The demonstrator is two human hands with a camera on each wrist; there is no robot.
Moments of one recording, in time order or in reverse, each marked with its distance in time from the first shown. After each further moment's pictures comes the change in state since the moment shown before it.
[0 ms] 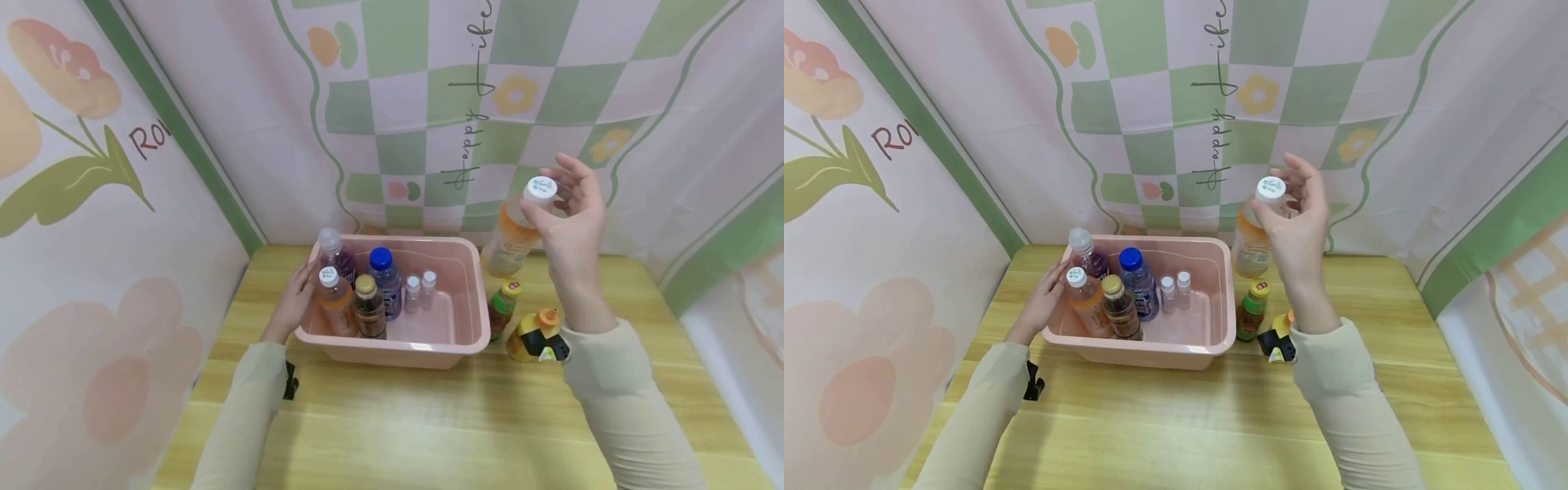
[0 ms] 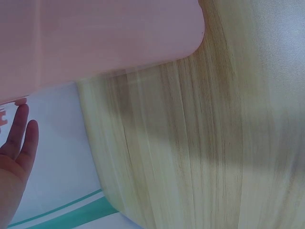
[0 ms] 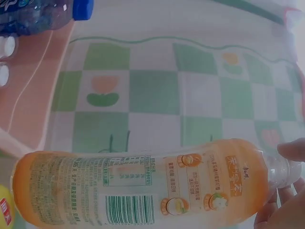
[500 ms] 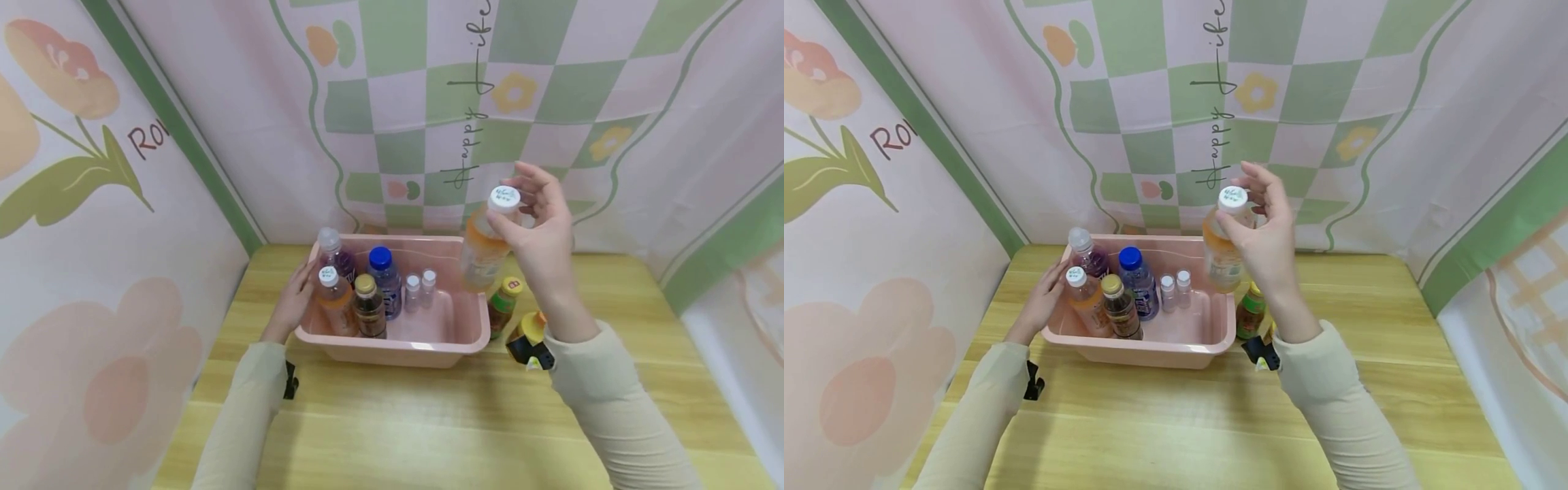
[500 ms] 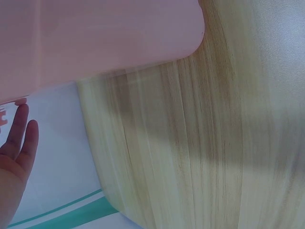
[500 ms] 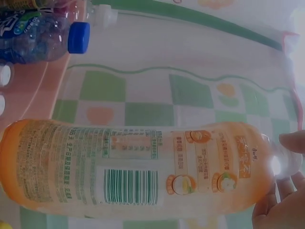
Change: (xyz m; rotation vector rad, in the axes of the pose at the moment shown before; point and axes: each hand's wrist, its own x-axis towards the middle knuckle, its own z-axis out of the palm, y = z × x) left_hand 0.003 -0.004 0.001 0.006 0.004 -0.004; right_hand -0.023 -0.003 0.017 -0.144 -0.195 -0.039
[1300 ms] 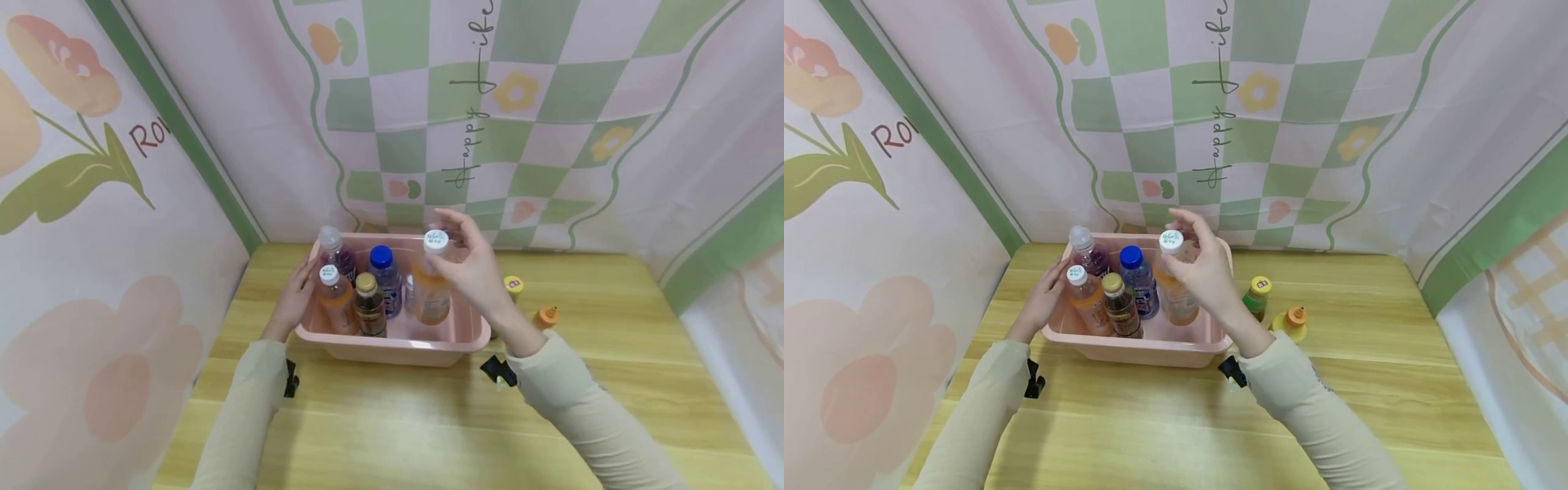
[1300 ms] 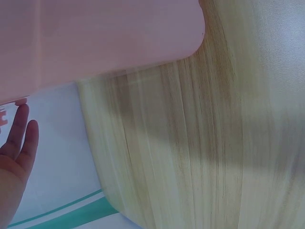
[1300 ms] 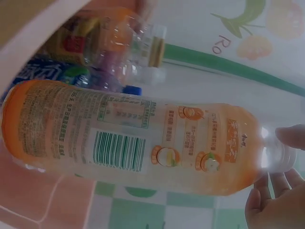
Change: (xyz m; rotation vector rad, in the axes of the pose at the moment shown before) left_hand 0.001 0.000 -0.001 -0.012 -0.003 -0.011; right_hand -0.028 0.029 0.046 -0.135 -0.333 0.046
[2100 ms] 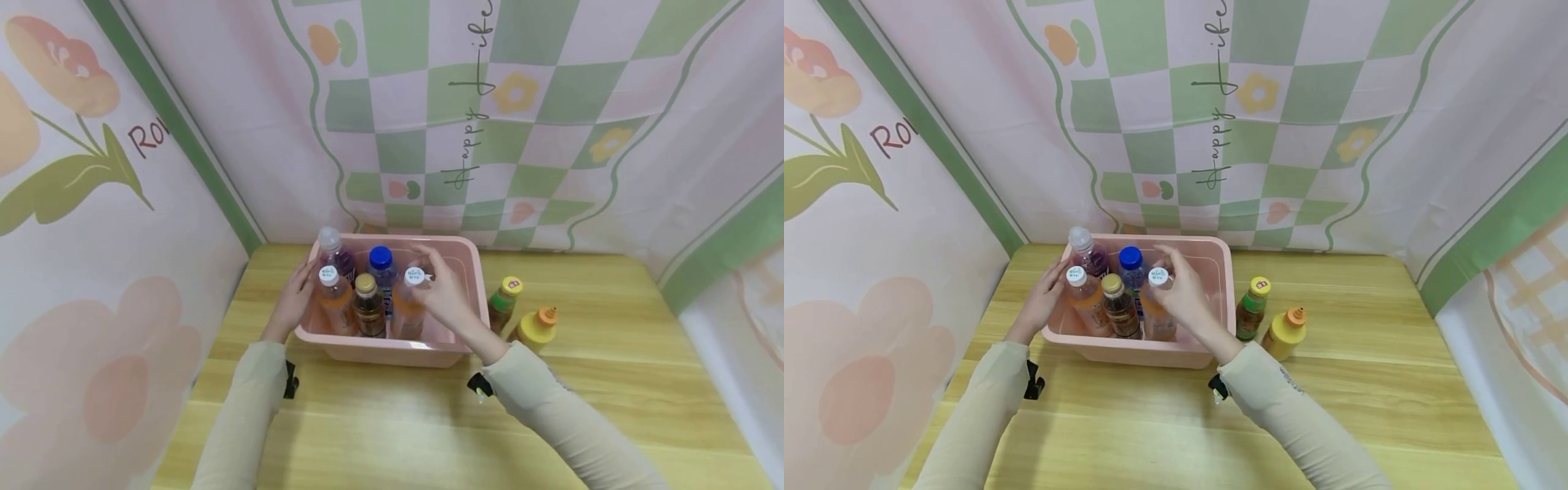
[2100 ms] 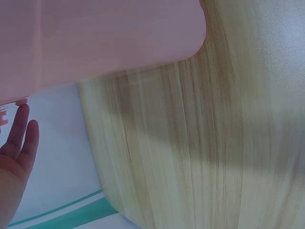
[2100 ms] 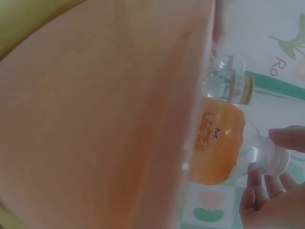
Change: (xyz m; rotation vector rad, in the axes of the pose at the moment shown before) left_hand 0.001 -0.001 0.001 0.015 0.011 0.023; right_hand -0.011 0.048 0.039 -0.089 -0.124 0.128
